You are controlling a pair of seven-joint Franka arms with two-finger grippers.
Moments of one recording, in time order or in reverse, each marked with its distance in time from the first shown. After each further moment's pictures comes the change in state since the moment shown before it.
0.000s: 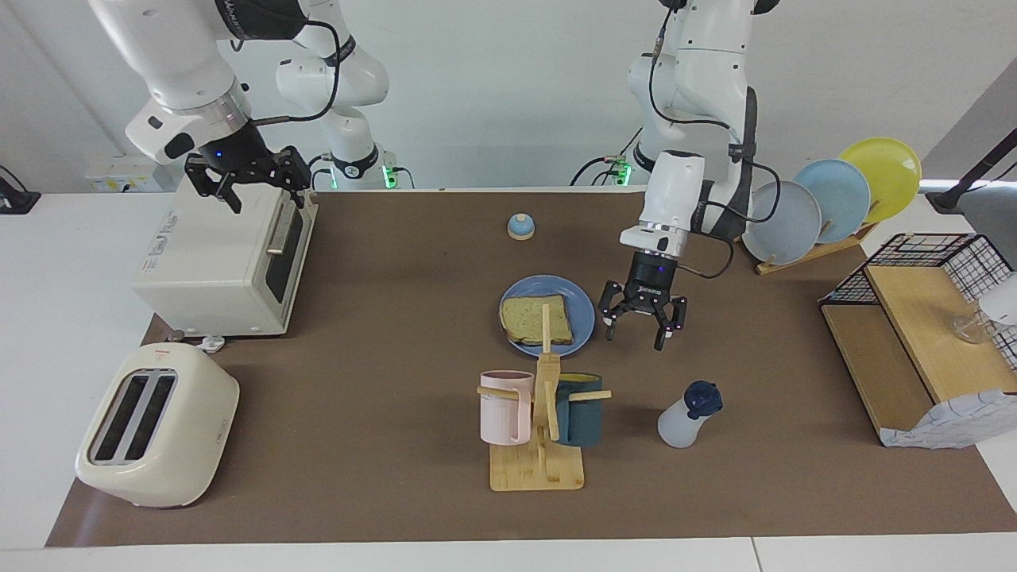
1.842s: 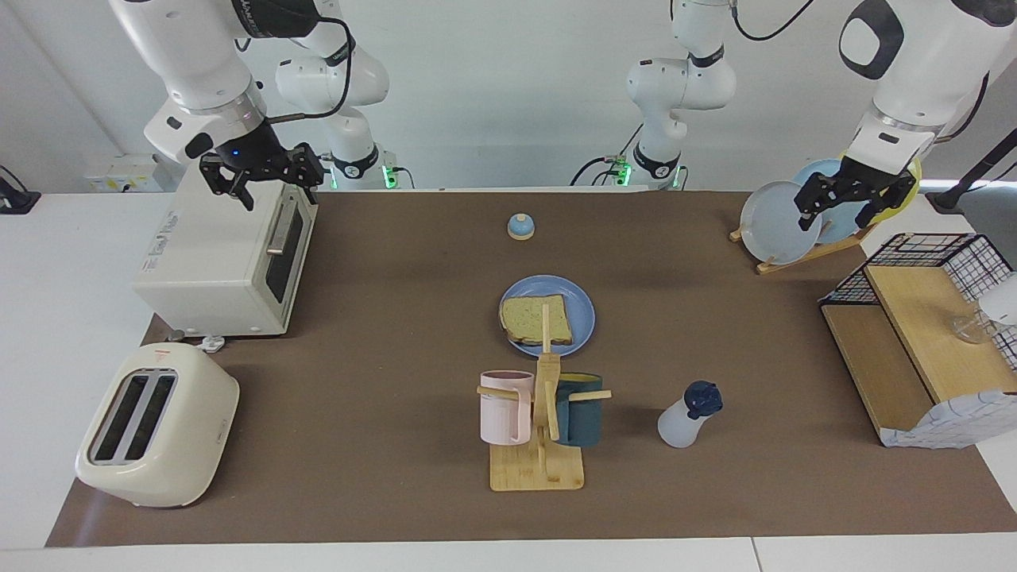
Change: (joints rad) left arm 0.404 -0.284 0.010 0.561 -0.221 -1.608 0.693; right arm 0.024 -0.002 0.006 -0.001 0.000 -0.024 0.000
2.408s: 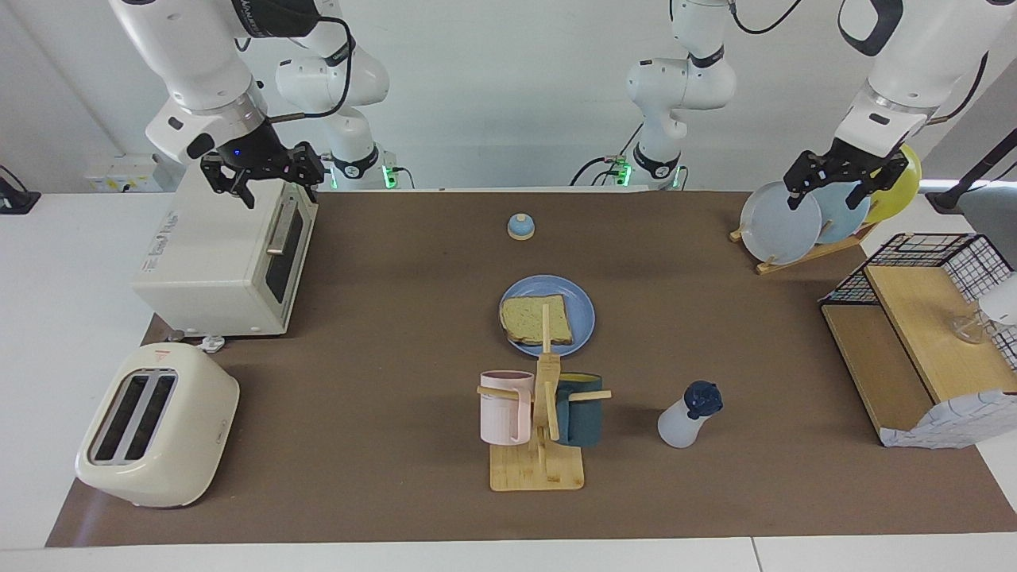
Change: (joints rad) left arm 0.042 0.042 -0.097 0.151 -0.021 -0.181 -0.001; right arm 0.000 -0.001 0.000 0.000 0.000 -0.017 0.000
